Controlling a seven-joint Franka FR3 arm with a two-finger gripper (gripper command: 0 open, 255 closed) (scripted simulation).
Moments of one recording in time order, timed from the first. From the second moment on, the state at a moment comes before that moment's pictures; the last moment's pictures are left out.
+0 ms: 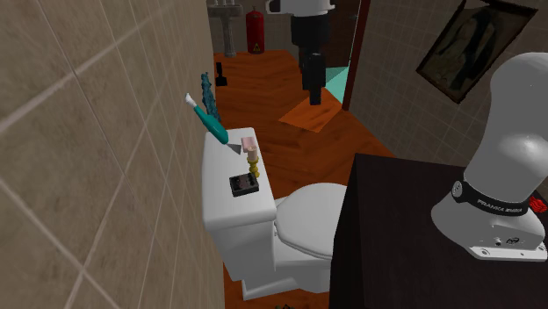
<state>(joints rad) 0.03 -0.34 -0.14 -2.40 -0.05 1.96 -0.38</state>
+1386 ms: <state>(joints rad) 0.01 0.51 -0.15 -1.94 -0.09 2.24 -0.89</state>
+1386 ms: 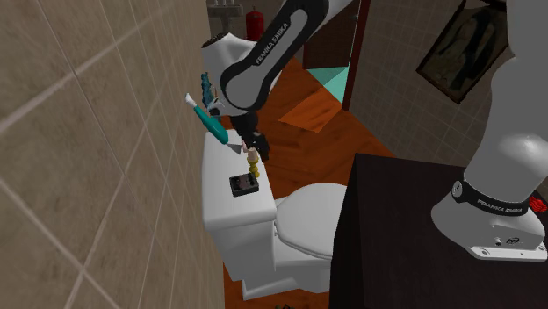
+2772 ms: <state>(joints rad) 0.00 0.82 -0.12 -1.71 -0.12 2.30 -0.97</state>
